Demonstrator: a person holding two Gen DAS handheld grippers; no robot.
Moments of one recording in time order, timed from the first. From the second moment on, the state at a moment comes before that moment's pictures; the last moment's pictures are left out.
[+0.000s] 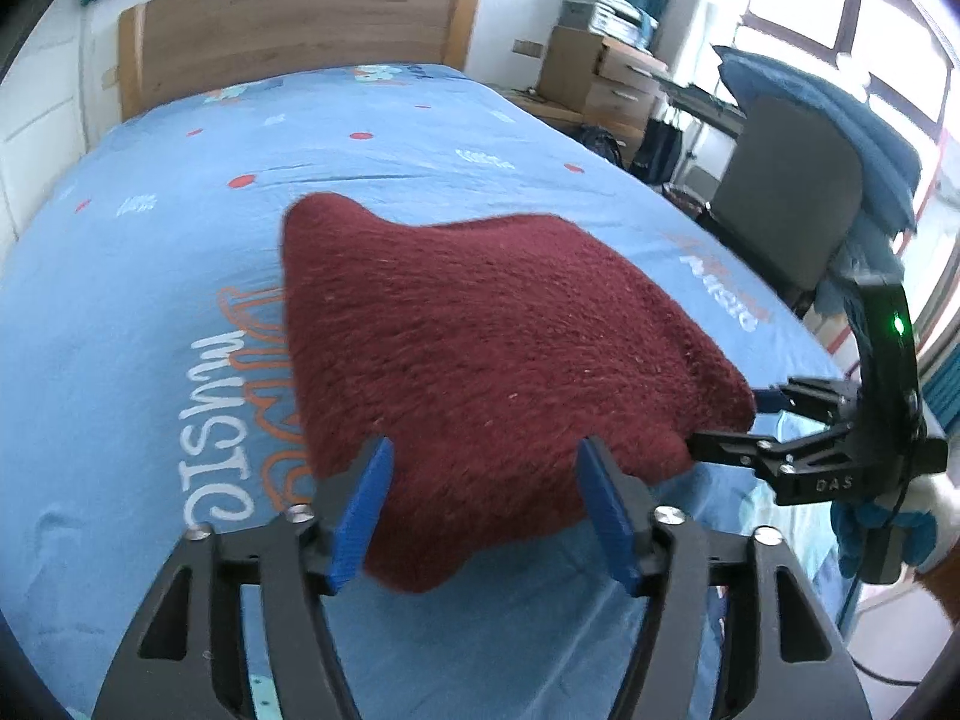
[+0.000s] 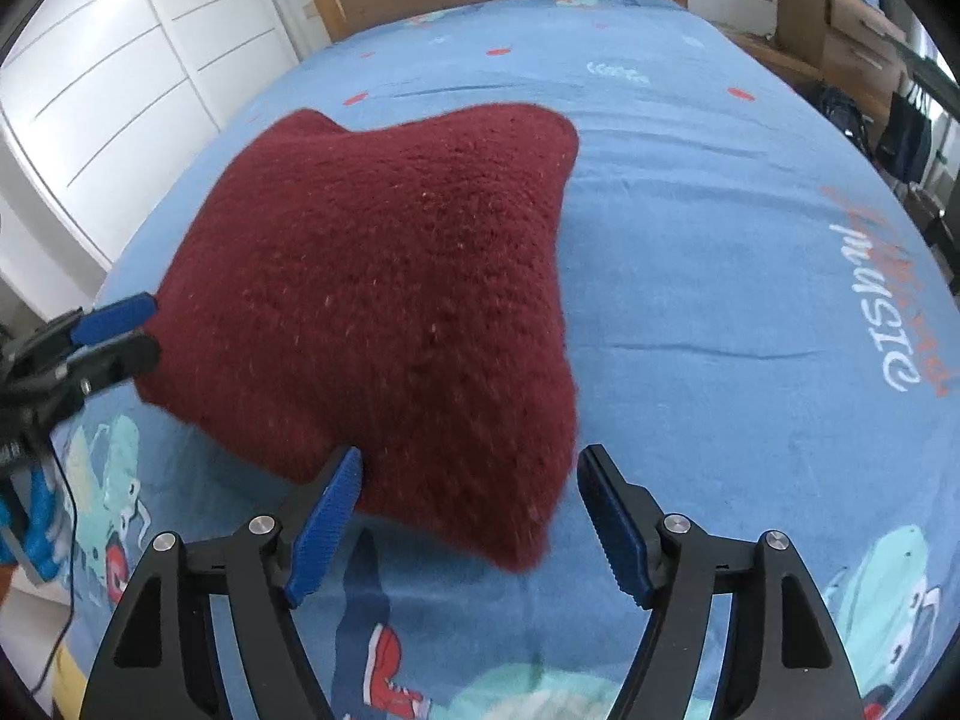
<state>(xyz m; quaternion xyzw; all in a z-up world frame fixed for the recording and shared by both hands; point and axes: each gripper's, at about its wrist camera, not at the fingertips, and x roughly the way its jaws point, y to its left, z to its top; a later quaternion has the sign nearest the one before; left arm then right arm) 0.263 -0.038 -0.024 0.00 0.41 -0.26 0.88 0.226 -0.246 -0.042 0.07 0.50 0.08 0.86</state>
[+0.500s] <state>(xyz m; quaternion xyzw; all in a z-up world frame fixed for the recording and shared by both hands) 0.342 0.002 -0.031 -0.15 0.48 -0.25 0.83 0.267 -0.279 -0.008 0.18 0.47 0.08 0.86</state>
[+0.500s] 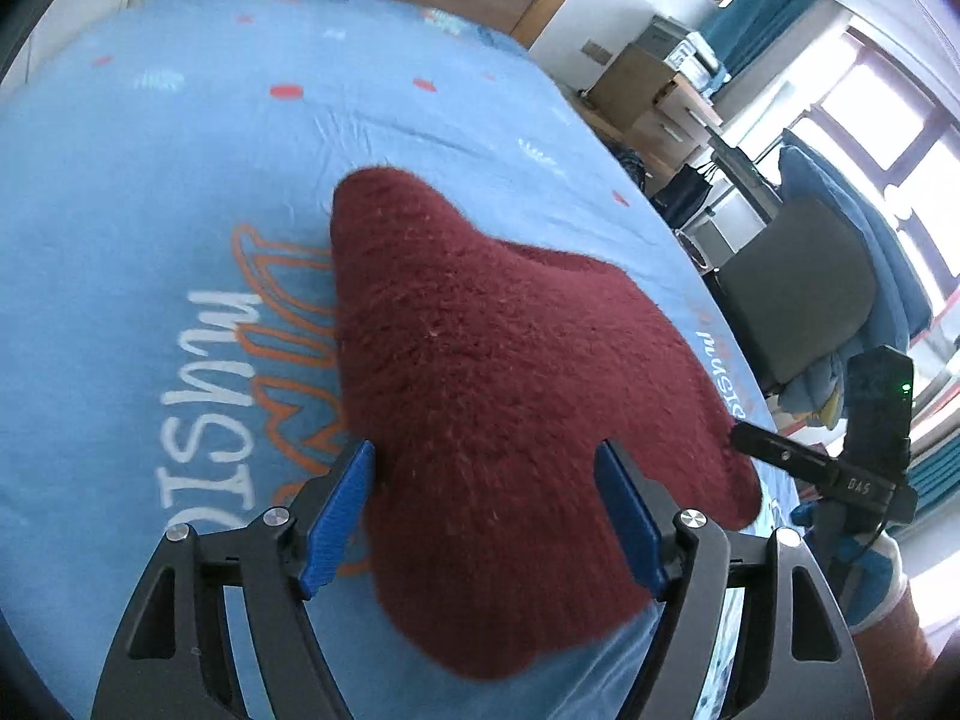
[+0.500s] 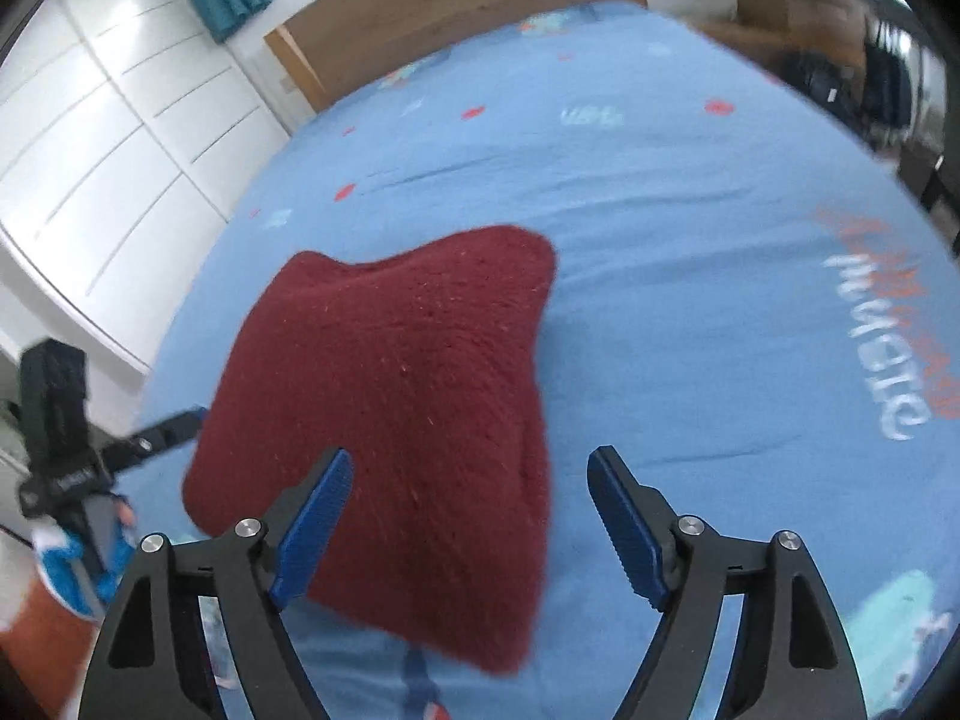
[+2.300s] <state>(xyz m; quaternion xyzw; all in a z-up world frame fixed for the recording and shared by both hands) 0.227 0.197 -0.021 -0.09 0.49 -0.20 0.84 0.285 -0.161 -0.044 0.18 0.53 0.18 0.81</state>
